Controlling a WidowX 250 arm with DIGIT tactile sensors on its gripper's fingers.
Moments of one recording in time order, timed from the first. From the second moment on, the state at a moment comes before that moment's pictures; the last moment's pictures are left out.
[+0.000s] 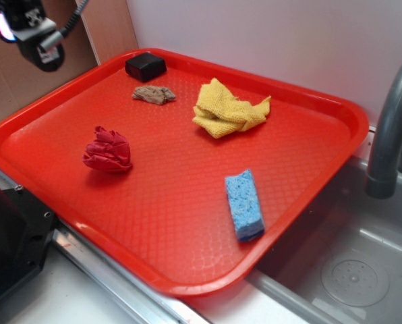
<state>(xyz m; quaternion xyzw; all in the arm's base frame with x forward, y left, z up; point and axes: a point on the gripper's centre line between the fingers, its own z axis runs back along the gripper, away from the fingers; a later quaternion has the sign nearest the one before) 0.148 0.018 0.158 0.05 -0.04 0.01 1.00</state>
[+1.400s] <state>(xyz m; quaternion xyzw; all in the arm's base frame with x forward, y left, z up) 0.194 -0.004 0.072 0.00 -0.05 -0.01 1.00</state>
